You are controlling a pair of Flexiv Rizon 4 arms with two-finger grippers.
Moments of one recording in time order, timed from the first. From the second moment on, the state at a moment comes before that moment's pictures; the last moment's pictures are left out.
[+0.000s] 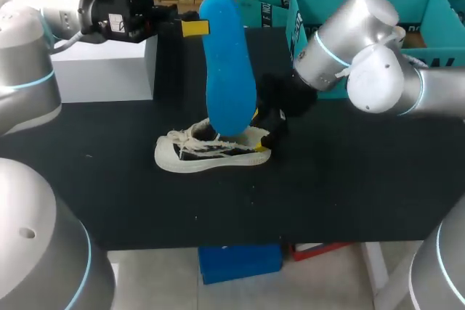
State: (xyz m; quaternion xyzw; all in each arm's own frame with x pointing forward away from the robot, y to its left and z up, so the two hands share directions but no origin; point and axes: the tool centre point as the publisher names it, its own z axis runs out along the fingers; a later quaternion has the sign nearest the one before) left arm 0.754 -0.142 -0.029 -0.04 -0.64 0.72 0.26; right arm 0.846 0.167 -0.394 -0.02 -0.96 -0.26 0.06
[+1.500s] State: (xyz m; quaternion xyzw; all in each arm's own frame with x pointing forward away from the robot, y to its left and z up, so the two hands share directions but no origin) left arm 0.754 -0.142 -0.028 -0.04 -0.64 0.72 0.26; right arm 0.840 0.186 -0.380 -0.01 -1.00 -0.09 0.03
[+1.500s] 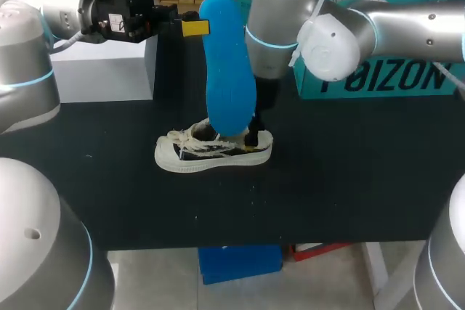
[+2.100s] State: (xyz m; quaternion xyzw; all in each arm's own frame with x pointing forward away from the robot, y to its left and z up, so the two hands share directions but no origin) left arm 0.754 -0.142 -0.028 -0.04 -0.64 0.72 0.26; right arm 0.833 0.161 -0.384 0.03 -0.98 -0.18 -0.01
